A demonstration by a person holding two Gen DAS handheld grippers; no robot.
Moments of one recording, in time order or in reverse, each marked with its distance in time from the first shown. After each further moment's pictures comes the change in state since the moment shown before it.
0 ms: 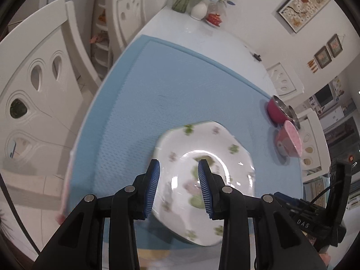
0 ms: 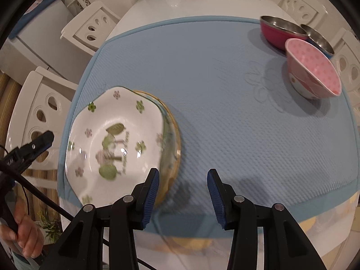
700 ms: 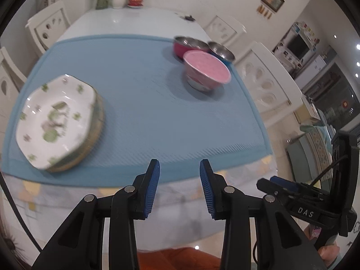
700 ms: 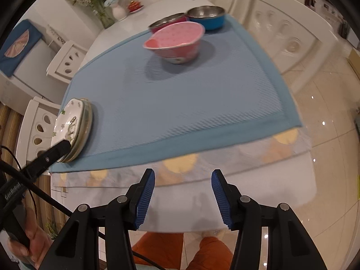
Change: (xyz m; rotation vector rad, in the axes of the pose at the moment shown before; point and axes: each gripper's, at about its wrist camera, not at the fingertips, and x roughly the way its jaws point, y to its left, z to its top) left arm 0.006 -0.250 -0.146 0.273 0.079 -0.050; right arm -0.111 -0.216 -0.125 0.190 -0.081 0.019
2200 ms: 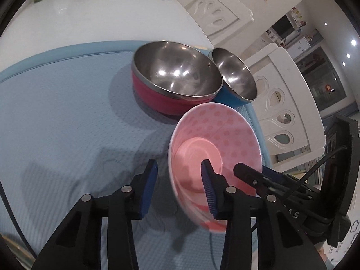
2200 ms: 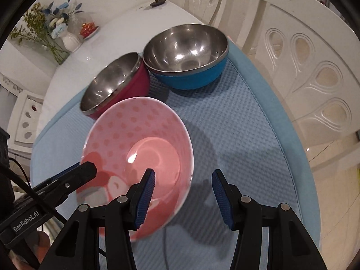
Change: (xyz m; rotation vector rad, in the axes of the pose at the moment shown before) left arm 0.205 -0.008 0.228 0.082 0.188 -0.179; right arm 0.133 -0.015 0.252 0.148 -0.030 -0.106
